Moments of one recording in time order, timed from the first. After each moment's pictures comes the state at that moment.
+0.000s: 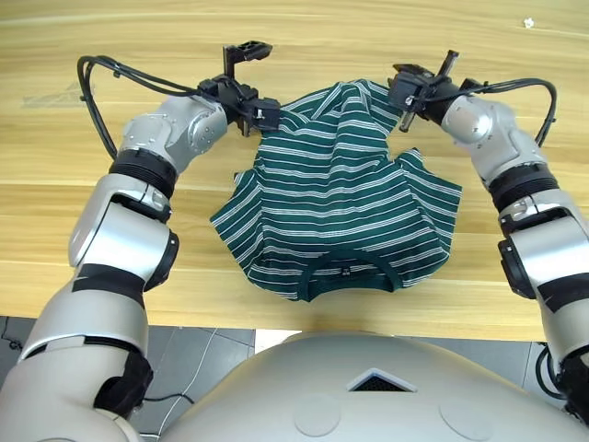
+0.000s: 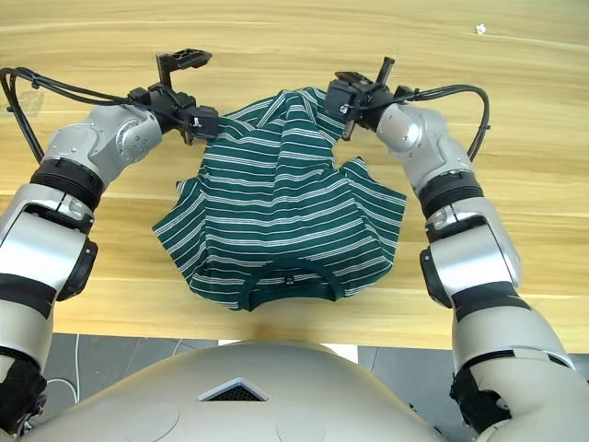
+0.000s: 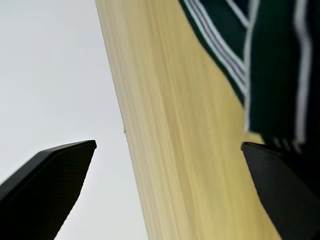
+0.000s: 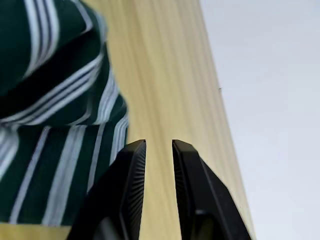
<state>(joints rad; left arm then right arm) -0.82 0.49 -0.59 1.04 0.86 -0.51 -0.05 -0.78 -0.38 0.46 1.04 -0.52 -0.41 0.25</state>
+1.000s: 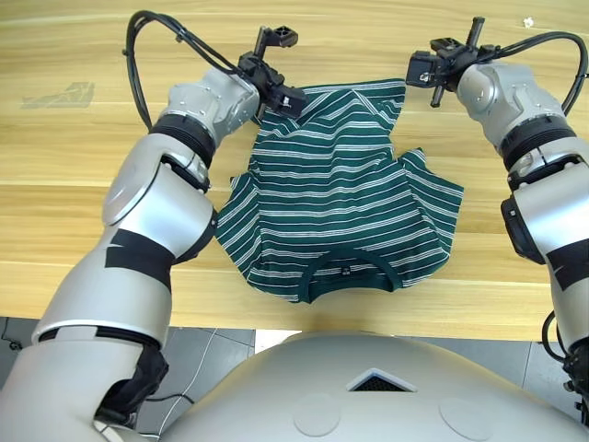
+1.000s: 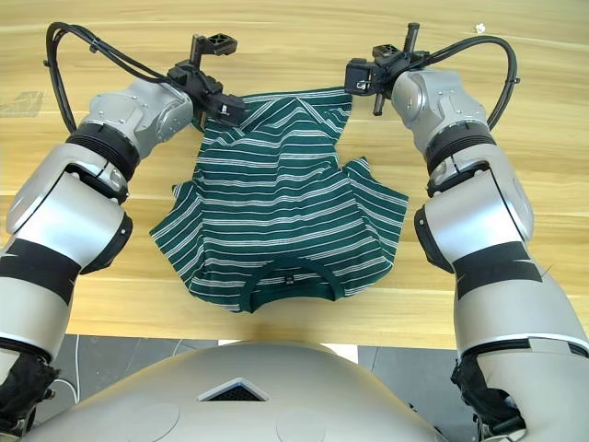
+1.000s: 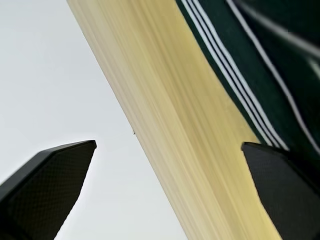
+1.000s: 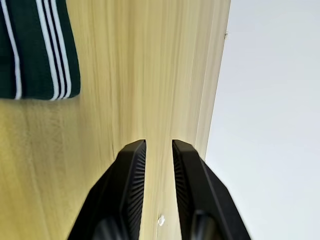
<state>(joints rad) -1.04 0.30 -0.78 1.32 0.97 -0.34 0.04 -1.04 -0.37 0.59 1.35 -0.73 -0.27 0.12</state>
